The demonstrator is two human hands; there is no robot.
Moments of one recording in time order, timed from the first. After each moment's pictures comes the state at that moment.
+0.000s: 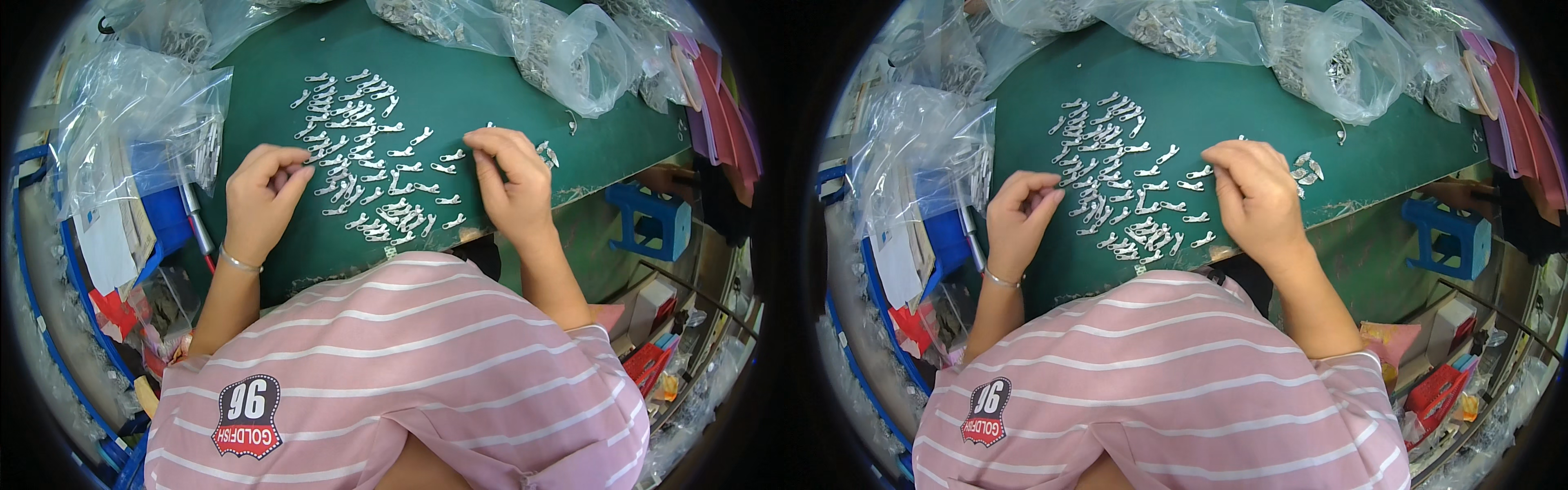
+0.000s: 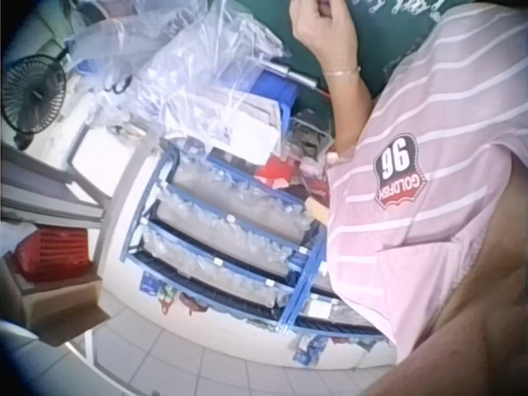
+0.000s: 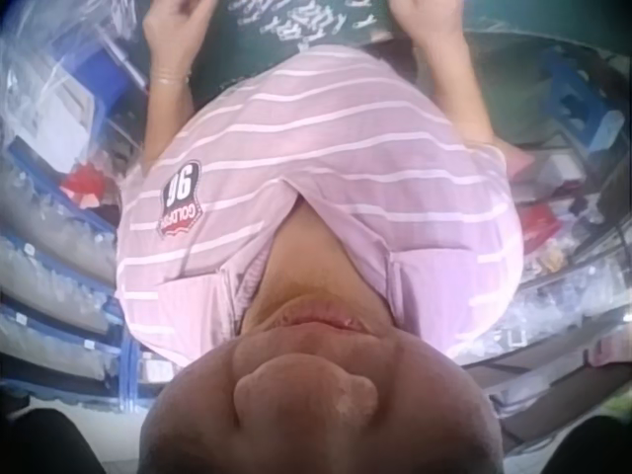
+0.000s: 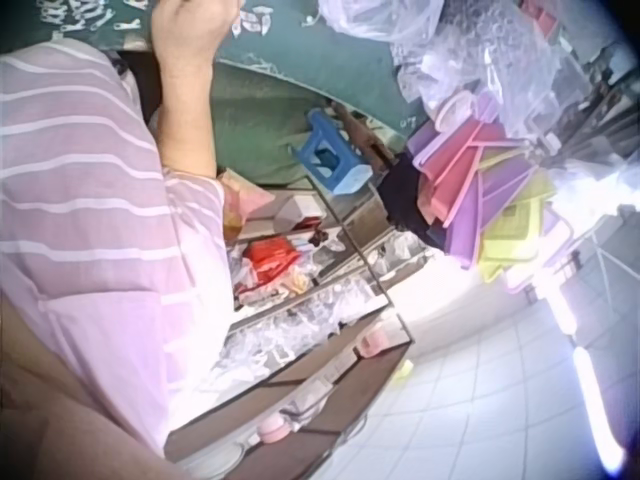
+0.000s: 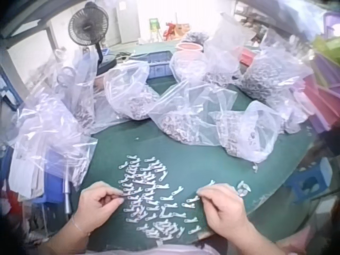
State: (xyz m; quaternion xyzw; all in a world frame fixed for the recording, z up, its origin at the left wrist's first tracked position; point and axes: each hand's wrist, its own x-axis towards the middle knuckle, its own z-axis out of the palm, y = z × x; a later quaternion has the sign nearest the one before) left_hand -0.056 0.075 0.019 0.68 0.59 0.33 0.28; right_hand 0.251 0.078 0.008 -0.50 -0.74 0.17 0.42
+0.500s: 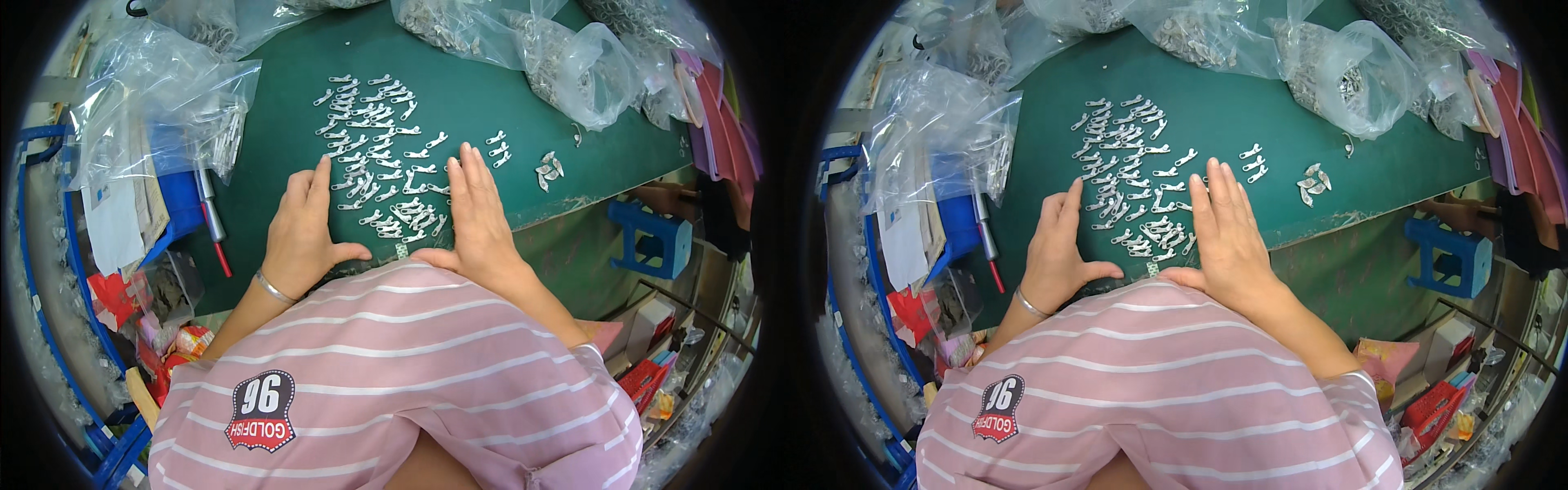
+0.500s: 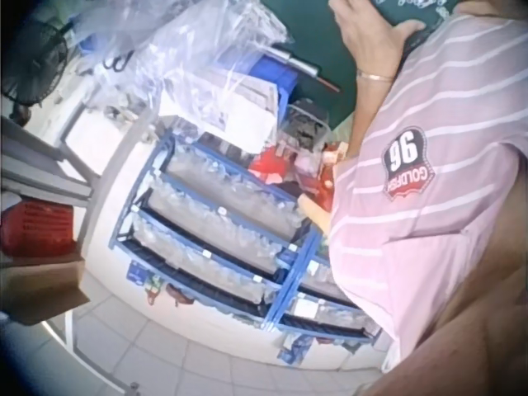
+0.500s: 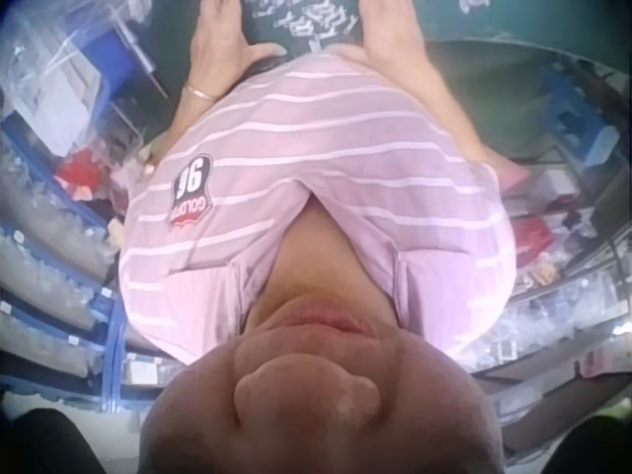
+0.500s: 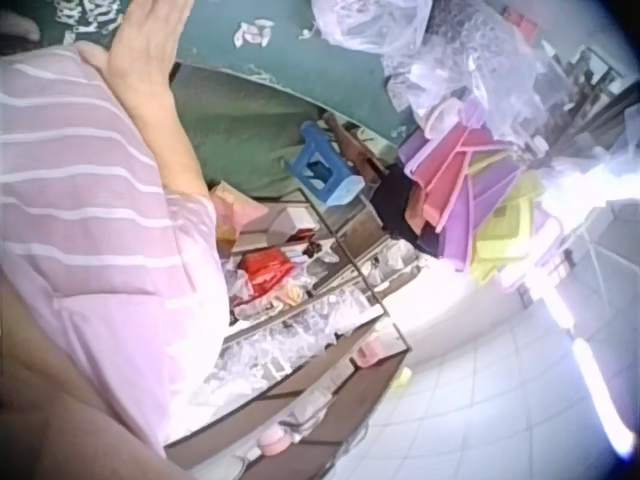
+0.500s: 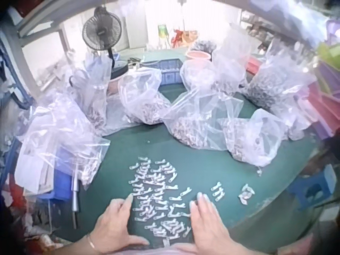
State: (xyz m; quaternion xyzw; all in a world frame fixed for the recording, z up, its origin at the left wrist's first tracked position) left_hand -0.038 0.023 0.025 0.77 0.58 0.18 0.20; right_hand 0.228 0.026 -0.006 -0.45 -0.83 0.21 0.24
